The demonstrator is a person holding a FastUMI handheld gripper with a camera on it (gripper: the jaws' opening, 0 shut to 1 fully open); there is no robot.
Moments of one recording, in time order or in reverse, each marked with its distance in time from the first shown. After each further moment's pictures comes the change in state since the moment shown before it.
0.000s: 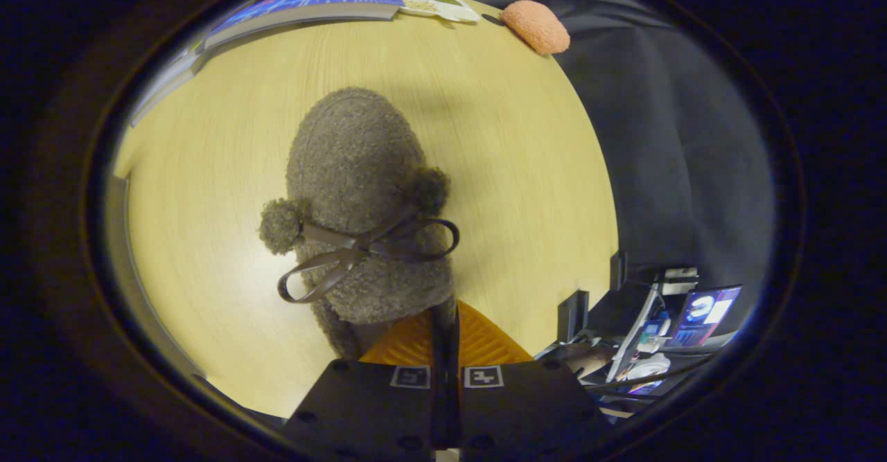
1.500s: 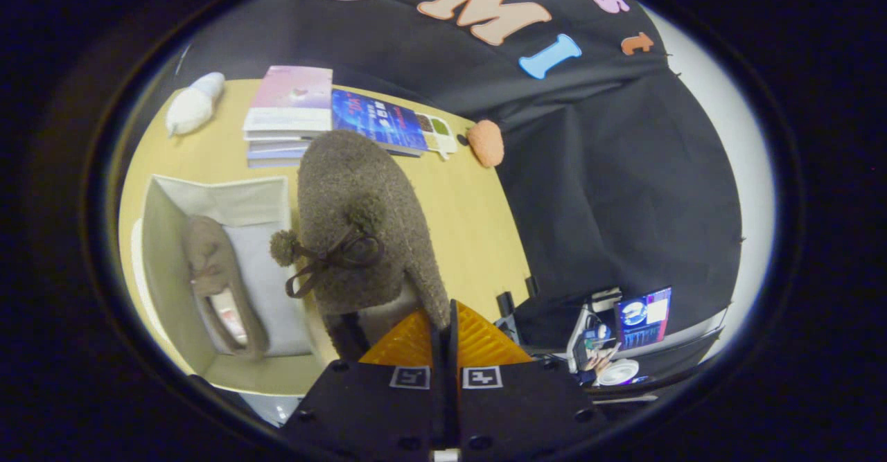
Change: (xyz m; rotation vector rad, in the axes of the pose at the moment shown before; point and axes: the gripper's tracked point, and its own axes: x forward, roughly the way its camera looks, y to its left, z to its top) arm -0.343 0.098 -0.008 0.057 -0.321 -0.190
